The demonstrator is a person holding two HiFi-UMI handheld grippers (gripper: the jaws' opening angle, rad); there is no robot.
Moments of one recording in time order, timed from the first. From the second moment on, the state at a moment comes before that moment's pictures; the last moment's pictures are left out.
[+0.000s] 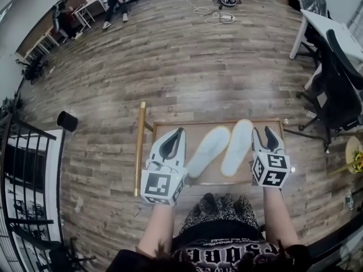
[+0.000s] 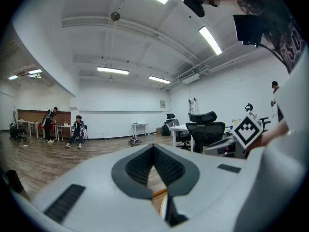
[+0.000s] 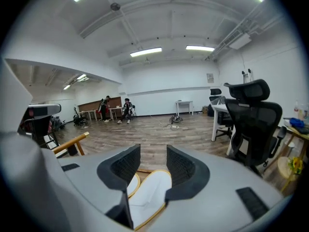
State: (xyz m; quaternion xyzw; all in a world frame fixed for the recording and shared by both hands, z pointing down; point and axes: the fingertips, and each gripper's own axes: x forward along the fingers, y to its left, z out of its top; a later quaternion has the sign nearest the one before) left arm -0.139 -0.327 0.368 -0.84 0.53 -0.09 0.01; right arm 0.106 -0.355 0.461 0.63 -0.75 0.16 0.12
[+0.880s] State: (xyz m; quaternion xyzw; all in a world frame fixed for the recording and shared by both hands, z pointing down) left arm -0.155 -0.332 0.390 -0.84 0.52 -0.13 0.00; right arm 0.077 -0.351 0.663 0.56 -0.66 0.40 0.29
